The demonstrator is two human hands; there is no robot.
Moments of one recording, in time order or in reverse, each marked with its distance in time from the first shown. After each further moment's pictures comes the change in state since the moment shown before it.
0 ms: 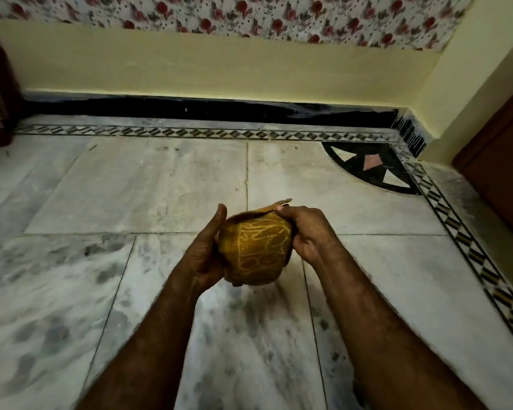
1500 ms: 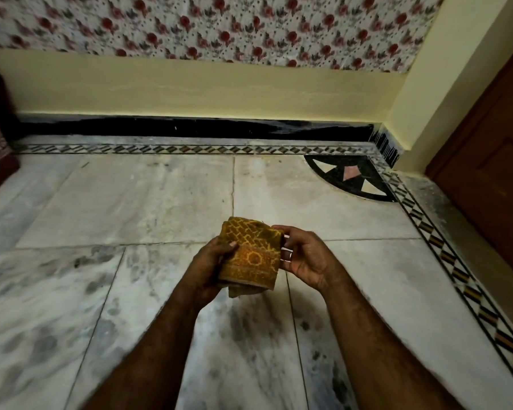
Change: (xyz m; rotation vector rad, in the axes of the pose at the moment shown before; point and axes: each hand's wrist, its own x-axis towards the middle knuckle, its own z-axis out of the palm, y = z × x) left_hand -0.003 -0.033 0.017 0.142 0.074 0.075; right_hand -0.018 0.016 -0.069 0.076 -0.344 0.073
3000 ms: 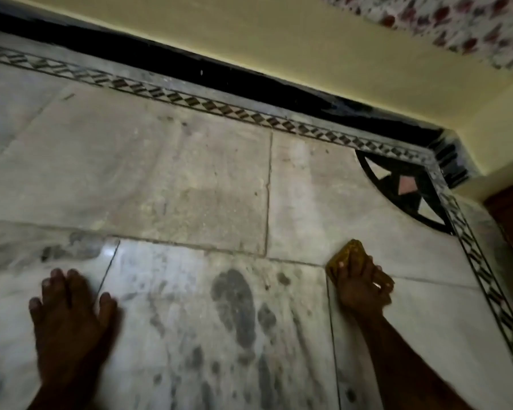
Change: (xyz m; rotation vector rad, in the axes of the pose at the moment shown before) left_hand 0.045 -0.063 -0.311 1.676 1.007 0.396; right_hand 0.173 0.058 -0.088 -2.157 0.801 0.095
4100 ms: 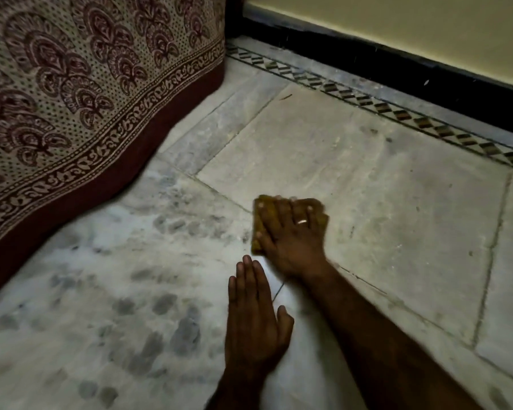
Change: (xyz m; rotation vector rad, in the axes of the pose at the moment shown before) left_hand 0.001 0.014 -0.026 -0.100 -0.131 -0.163; right_hand -0.111 -0.438 -0.094 0.295 0.123 -1.223
